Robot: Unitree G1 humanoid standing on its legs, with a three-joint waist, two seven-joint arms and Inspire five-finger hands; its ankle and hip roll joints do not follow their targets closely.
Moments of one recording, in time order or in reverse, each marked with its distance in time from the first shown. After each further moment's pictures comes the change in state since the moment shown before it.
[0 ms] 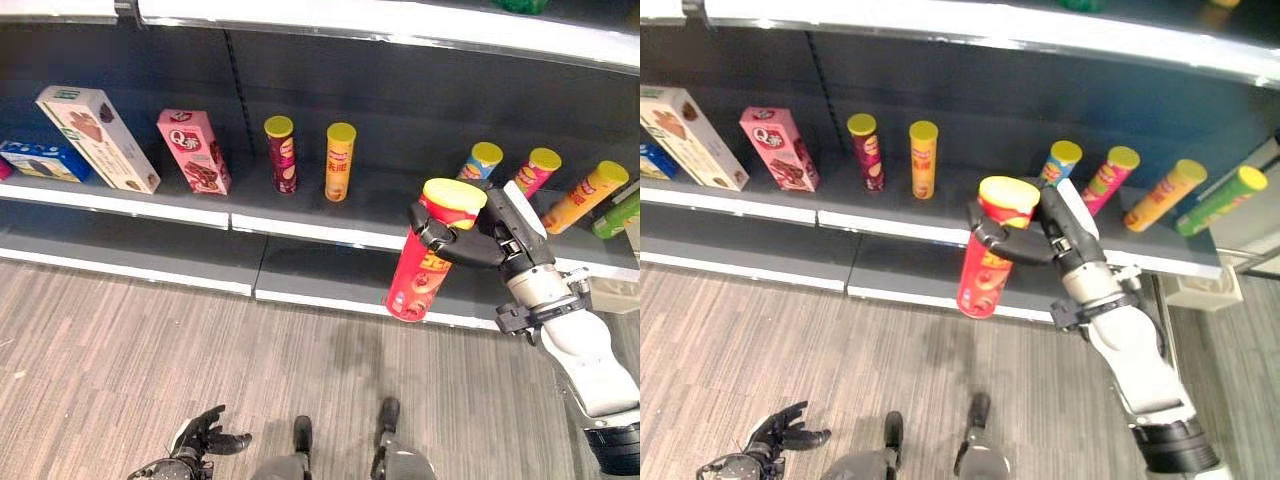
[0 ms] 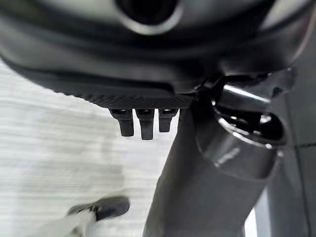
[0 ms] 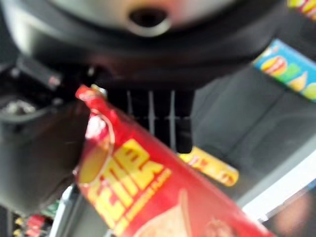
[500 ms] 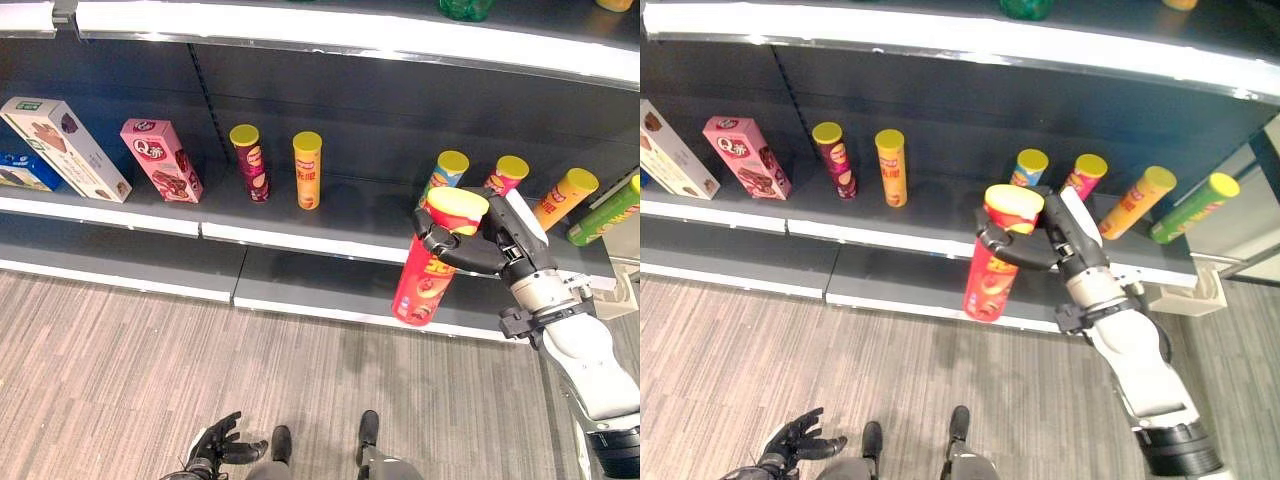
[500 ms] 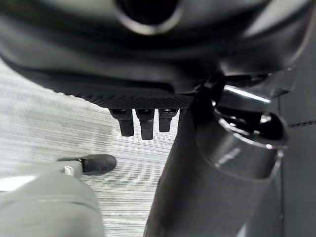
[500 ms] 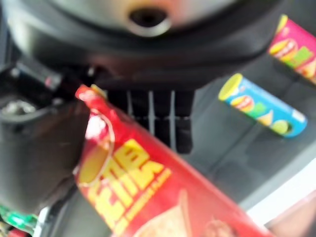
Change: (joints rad) left arm 0.063 -0.062 0.026 -0.128 -0.048 -0.003 0.004; right arm 0.007 -0.005 -0.006 0.047 -0.026 0.003 -0.008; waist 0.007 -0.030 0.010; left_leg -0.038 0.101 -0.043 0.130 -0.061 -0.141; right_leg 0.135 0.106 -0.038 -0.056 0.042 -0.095
